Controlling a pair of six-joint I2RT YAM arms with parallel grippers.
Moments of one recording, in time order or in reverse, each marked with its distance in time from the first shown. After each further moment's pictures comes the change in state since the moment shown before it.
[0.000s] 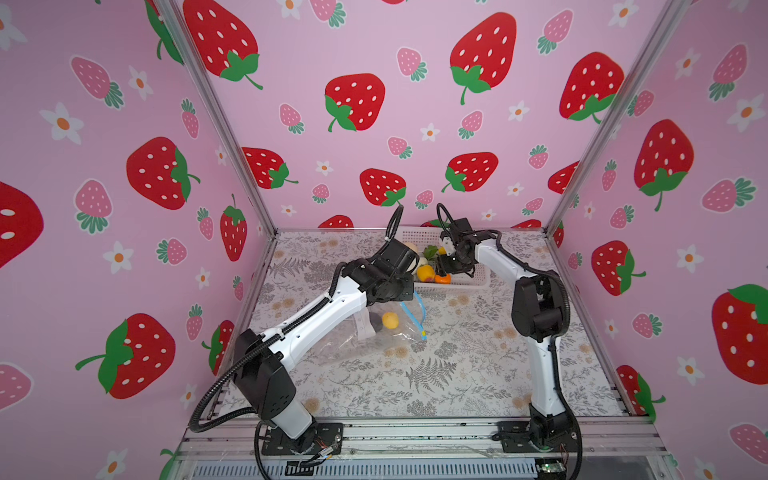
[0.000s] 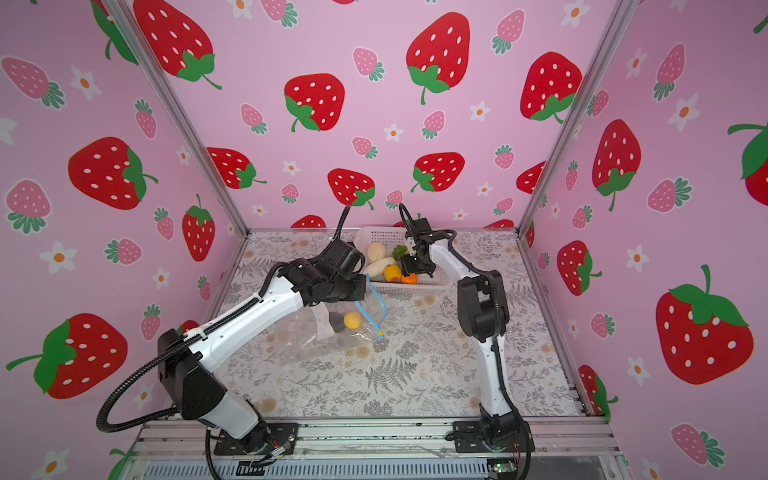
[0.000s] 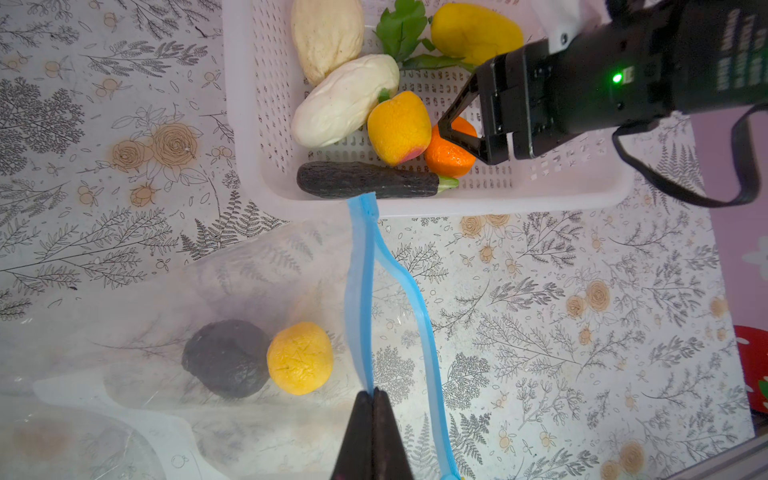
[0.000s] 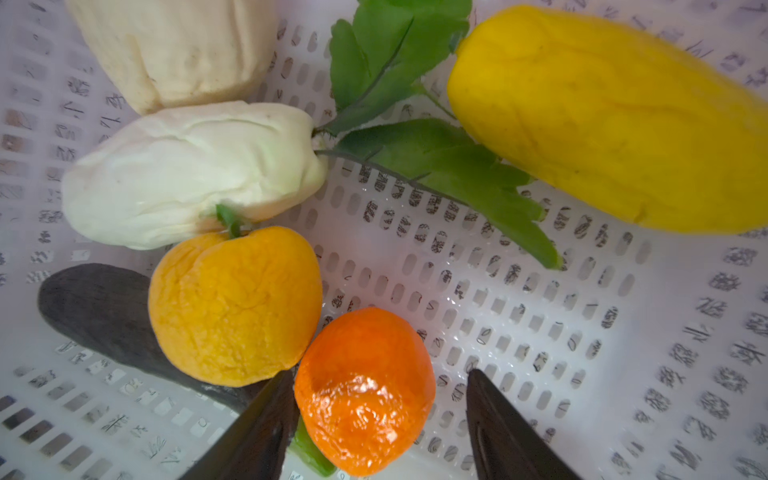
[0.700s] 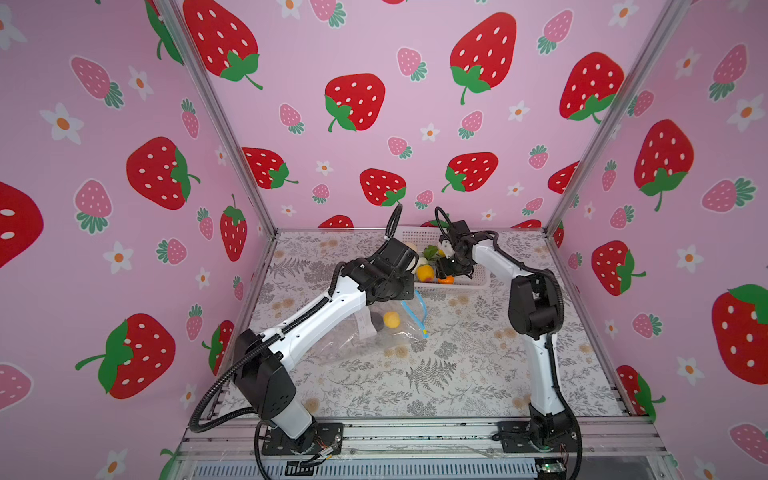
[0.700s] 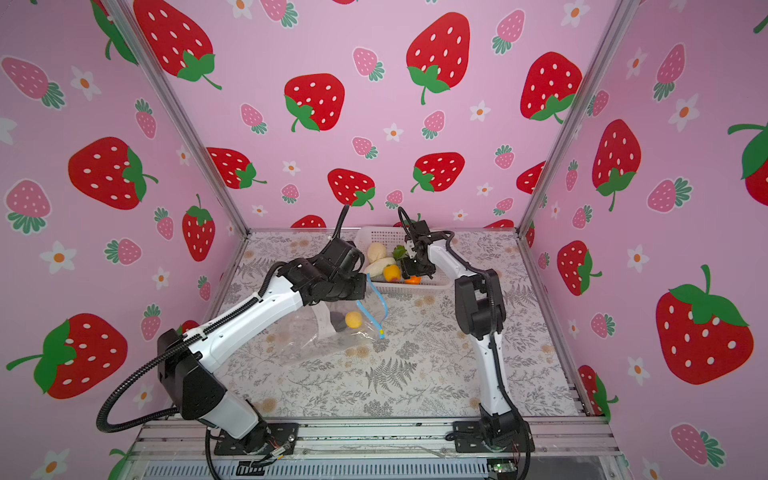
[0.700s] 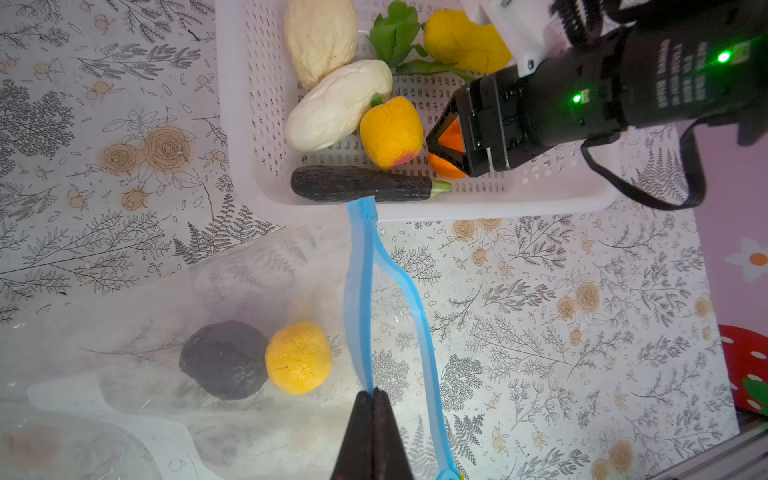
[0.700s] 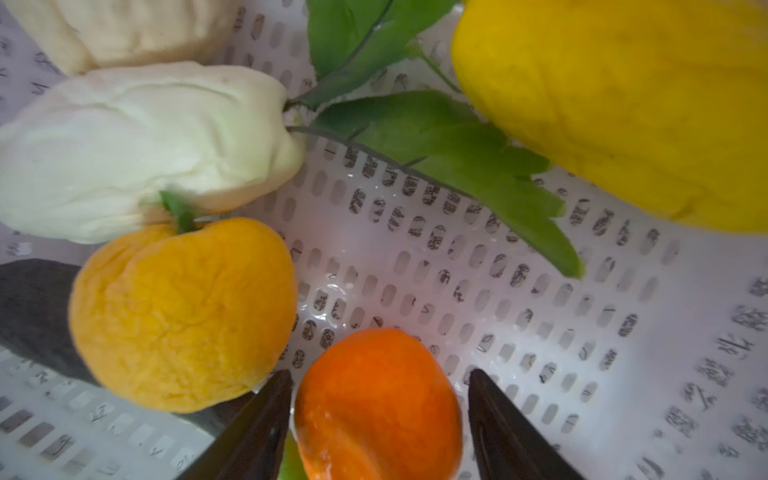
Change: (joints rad) left arm 0.008 0.000 0.001 0.013 0.014 0.000; right arm -0.005 0.051 0.033 -0.027 0.023 -0.021
